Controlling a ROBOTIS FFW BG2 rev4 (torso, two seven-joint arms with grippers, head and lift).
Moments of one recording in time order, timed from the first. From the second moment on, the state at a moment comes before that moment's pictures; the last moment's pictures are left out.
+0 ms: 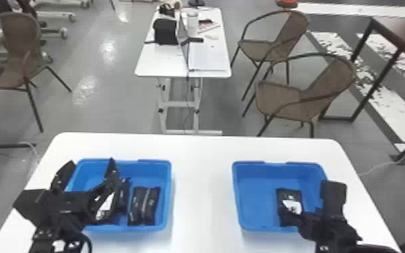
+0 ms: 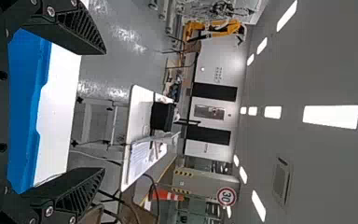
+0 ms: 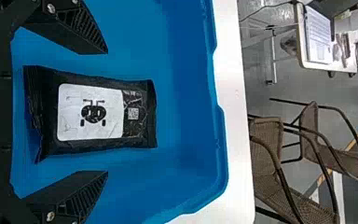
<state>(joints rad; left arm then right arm) 0.27 0.00 0.09 -1.56 0.15 -0.25 -0.15 0.16 -0.18 -0.05 -1.56 -0.28 0.57 -0.09</state>
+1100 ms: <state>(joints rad) 0.27 0.00 0.09 -1.56 0.15 -0.26 -0.15 0.06 -0.19 -0.06 -1.30 -0.20 0.45 0.11</state>
